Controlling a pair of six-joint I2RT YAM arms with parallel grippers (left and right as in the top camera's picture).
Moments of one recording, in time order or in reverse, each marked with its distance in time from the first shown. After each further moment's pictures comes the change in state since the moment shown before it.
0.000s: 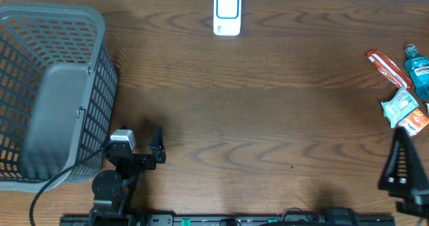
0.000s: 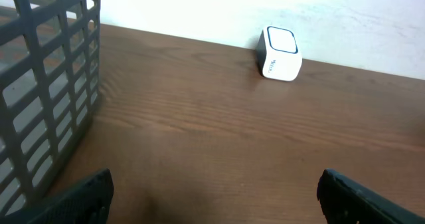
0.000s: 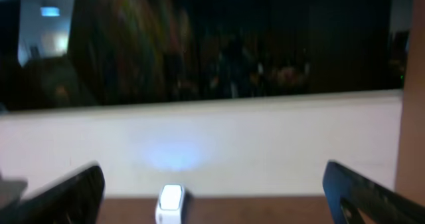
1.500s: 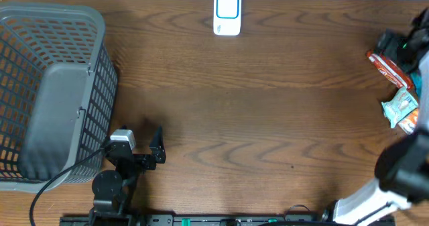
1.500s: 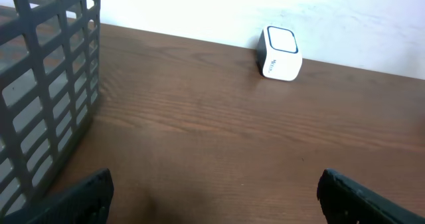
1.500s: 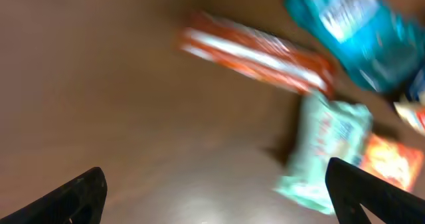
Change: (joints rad) left arm 0.000 0.000 0.000 0.000 0.000 0.000; right arm -0.369 1.345 0.303 -0.172 0.072 0.019
